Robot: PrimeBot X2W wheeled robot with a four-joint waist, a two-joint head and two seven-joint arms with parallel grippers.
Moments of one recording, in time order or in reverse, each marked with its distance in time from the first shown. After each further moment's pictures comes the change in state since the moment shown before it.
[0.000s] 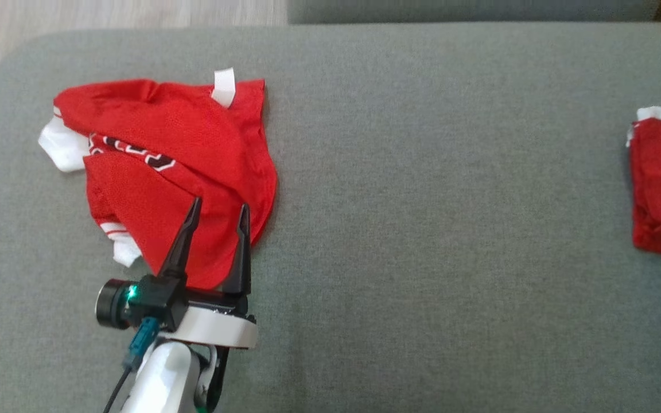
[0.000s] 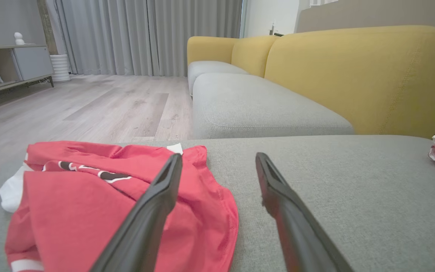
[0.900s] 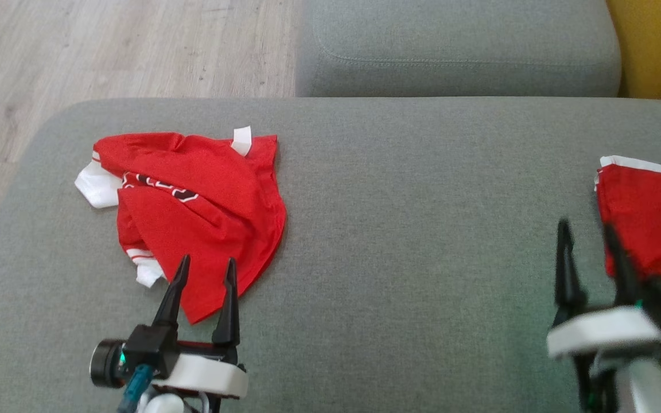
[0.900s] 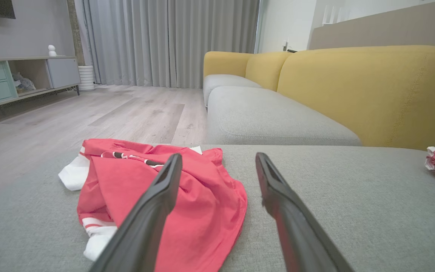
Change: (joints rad) left arm 0.140 0.001 0.037 0.005 0.000 0.017 0.000; right arm 0.462 0.334 0.235 -0.407 0.428 0.000 -0.238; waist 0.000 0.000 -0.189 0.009
